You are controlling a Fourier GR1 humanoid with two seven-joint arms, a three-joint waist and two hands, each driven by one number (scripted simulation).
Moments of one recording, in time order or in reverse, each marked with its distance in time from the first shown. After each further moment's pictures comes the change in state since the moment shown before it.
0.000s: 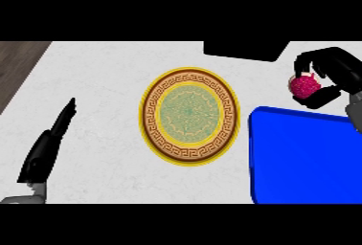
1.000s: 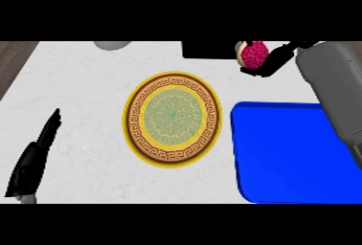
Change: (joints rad) left arm 0.074 -0.005 0.066 0.012 -0.005 0.030 -0.008; right arm -0.402 0.240 -0.072 0.273 -0.114 0.186 -0.451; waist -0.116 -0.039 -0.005
